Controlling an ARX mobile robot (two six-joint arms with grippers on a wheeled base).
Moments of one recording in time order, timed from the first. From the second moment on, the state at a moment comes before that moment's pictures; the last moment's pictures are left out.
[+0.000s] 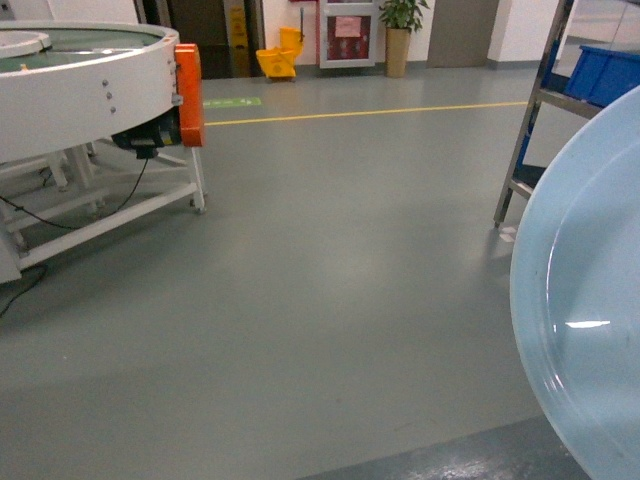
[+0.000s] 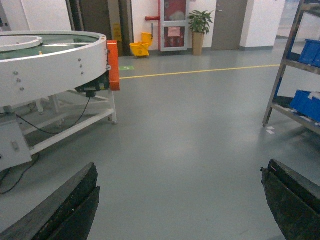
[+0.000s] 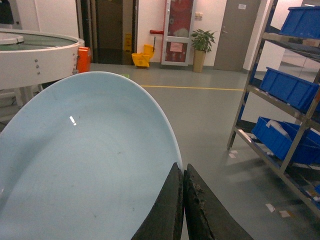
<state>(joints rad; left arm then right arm) 0.00 0.01 0.01 0.00 0.00 0.00 0.14 0.22 0.07 0.21 0.05 -0.07</state>
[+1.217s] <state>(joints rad) 0.00 0.01 0.01 -0.01 0.00 0.00 0.14 0.22 0.07 0.21 0.05 -0.07</state>
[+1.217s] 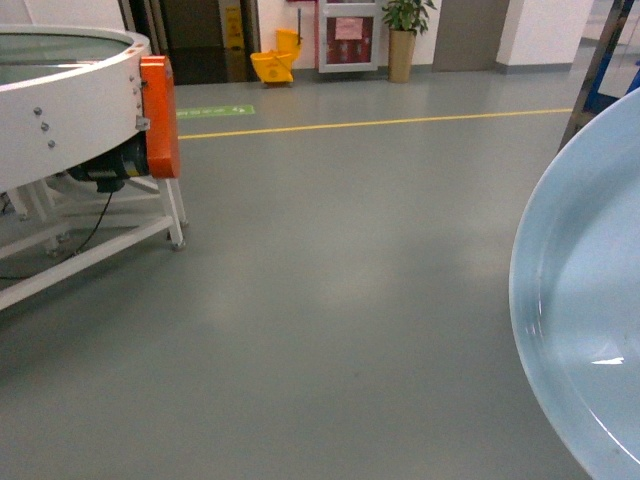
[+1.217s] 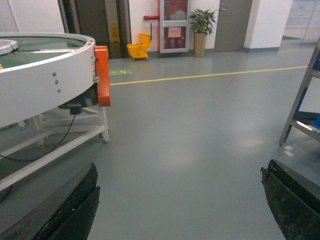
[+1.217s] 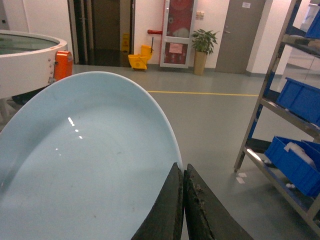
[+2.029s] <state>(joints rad) 0.00 0.01 0.01 0.00 0.00 0.00 0.14 0.22 0.07 0.21 0.05 -0.07</state>
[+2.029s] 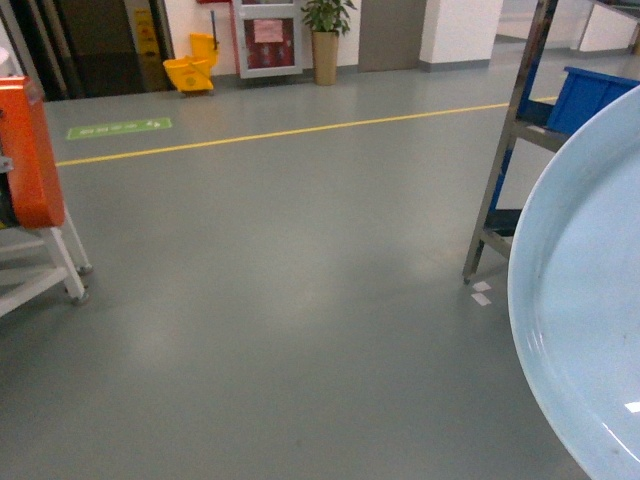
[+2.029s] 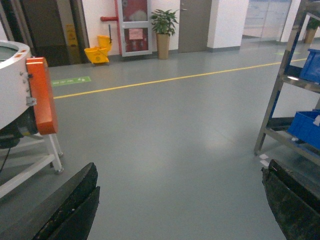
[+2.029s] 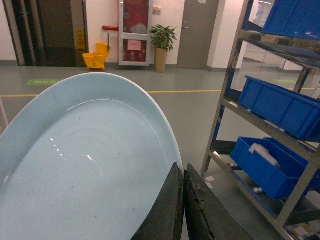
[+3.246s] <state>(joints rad) 0.00 0.01 0.01 -0.01 0.00 0.00 0.14 0.23 0.07 0.21 0.05 -0.07</state>
